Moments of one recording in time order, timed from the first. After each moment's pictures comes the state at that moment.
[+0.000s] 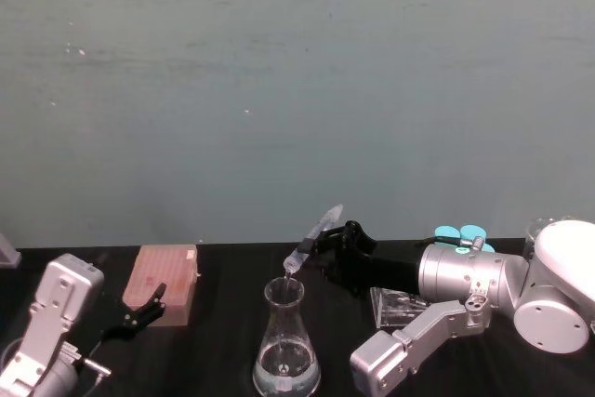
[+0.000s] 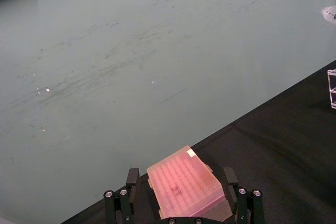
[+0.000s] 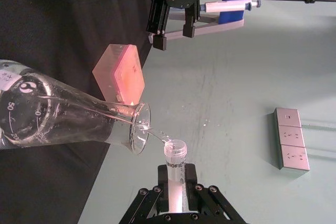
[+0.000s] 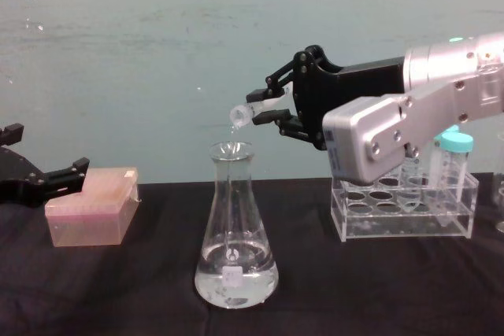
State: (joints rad) left arm -0.20 0.60 0.45 -1.41 -0.25 -0.12 0.03; right arm 0.80 0.45 -0.88 -1.17 -0.83 -0.57 0.13
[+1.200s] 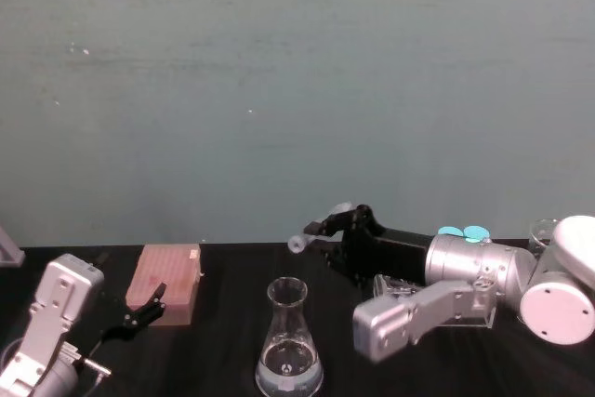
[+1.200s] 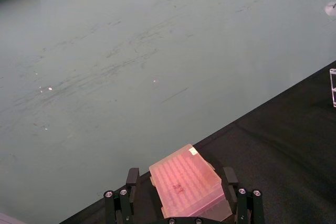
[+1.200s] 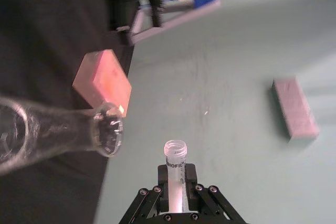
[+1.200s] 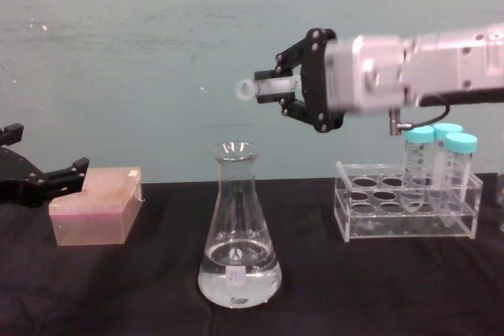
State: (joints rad) left arm -0.20 0.60 0.45 -1.41 -0.25 -0.12 0.03; right arm 0.78 0.44 -0.82 -1.17 -0.61 -0.54 0.23
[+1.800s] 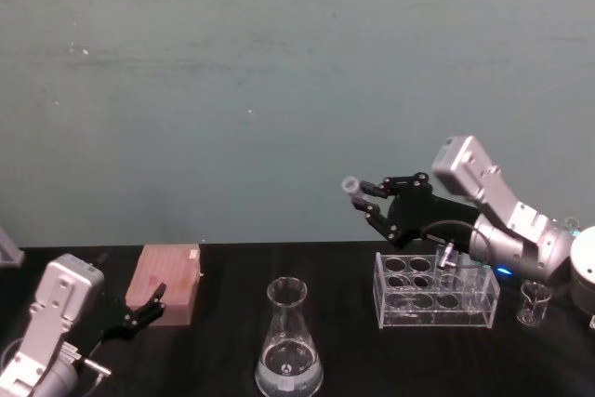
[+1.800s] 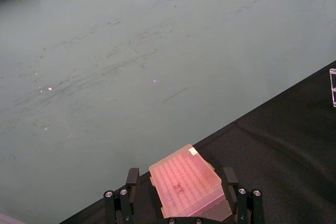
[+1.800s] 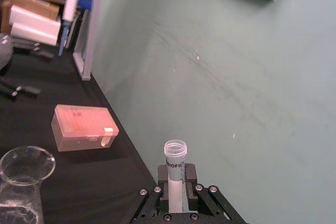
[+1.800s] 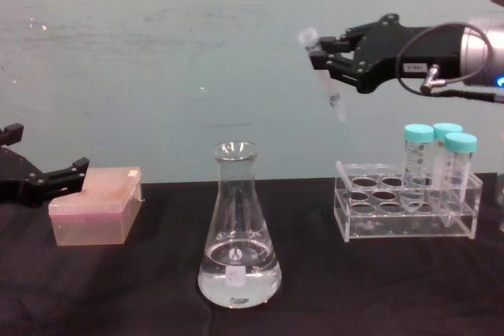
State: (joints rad) left arm -0.20 0.60 0.45 -1.41 -0.25 -0.12 0.03; right arm 0.72 0.35 -0.52 -1.04 0.13 -0.26 0.63
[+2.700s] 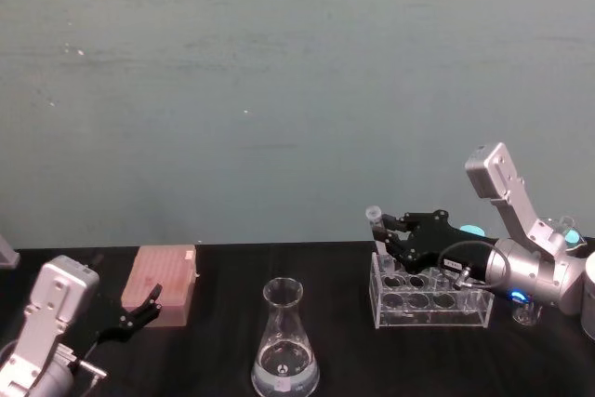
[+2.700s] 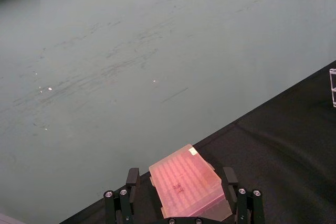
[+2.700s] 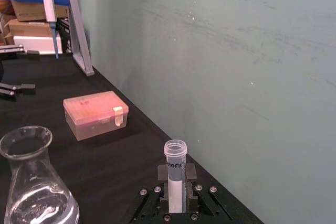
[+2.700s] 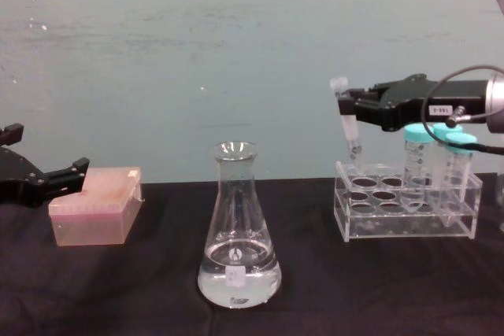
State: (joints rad) left arm -0.20 0.60 0.45 -1.41 -0.25 -0.12 0.03; right arm 0.71 0.34 -0.47 -0.90 0.32 -0.12 0.72
